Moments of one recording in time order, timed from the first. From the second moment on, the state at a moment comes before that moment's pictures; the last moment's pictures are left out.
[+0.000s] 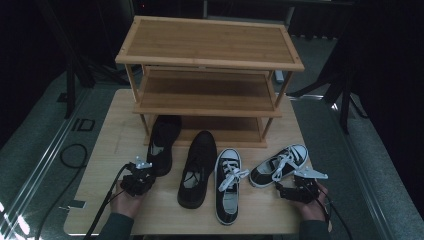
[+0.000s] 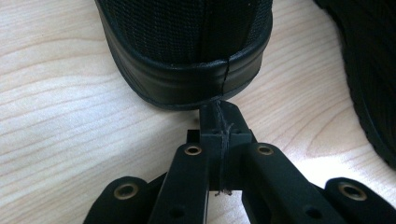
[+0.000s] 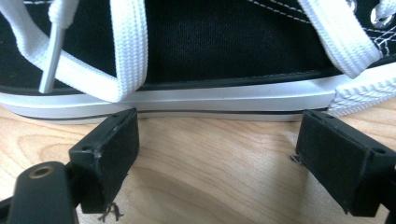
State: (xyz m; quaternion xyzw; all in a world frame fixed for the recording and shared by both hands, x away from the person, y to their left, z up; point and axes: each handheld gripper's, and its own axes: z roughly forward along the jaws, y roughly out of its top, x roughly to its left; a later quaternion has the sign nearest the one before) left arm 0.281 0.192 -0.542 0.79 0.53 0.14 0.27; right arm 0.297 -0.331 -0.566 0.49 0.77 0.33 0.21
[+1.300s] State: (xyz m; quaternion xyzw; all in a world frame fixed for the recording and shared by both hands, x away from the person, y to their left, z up) left arm 0.306 0.186 -0.531 0.78 0.53 0.16 0.29; right arm 0.297 -0.331 -0.566 0.49 0.77 0.33 0.21
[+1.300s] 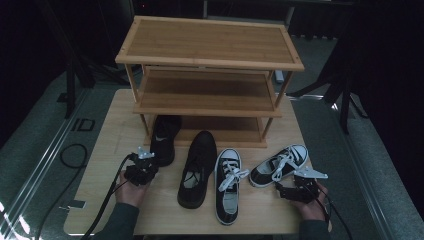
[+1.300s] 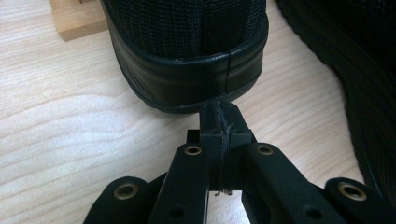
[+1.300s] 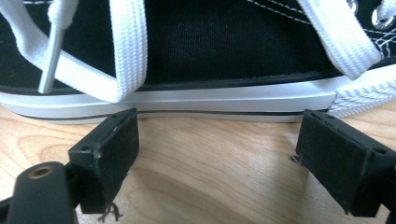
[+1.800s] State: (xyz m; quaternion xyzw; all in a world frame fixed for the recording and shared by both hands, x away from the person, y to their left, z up) left arm 0.322 0.188 -0.530 0.77 0.54 0.17 0.31; right arm 0.297 -0.331 -0.566 0.49 0.77 0.33 0.21
